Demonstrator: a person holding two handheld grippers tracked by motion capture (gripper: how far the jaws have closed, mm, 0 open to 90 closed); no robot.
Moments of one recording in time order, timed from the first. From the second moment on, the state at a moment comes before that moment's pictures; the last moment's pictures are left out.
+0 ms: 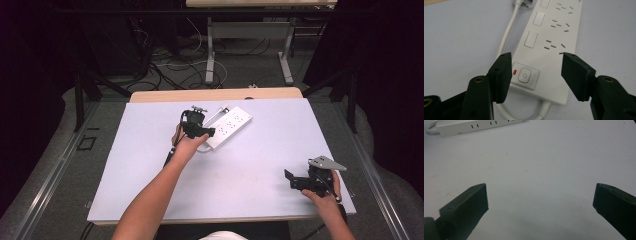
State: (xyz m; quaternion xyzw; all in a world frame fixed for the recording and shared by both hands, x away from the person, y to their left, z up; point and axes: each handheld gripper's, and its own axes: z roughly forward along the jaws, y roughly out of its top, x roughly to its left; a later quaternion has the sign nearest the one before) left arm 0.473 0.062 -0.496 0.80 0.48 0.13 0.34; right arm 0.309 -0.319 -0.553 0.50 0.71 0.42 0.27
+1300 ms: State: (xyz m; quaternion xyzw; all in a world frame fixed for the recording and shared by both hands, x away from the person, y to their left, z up) left arm 0.431 0.084 -0.464 0.81 0.45 0.11 0.37; right arm 0.309 -0.318 -0.553 0.49 0.71 0.42 0.27
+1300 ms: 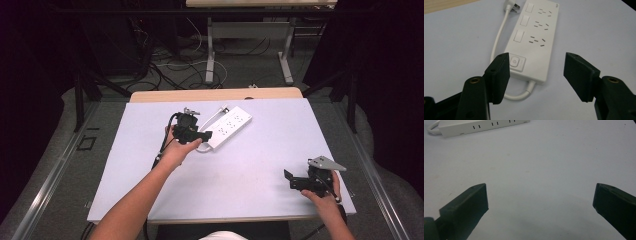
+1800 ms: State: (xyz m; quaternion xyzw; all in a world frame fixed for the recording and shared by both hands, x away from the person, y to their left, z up) left arm 0.412 0.090 -0.459 0.81 0.44 0.11 0.38; right arm 0.308 -0.318 -0.552 0.49 0.71 0.42 0.27
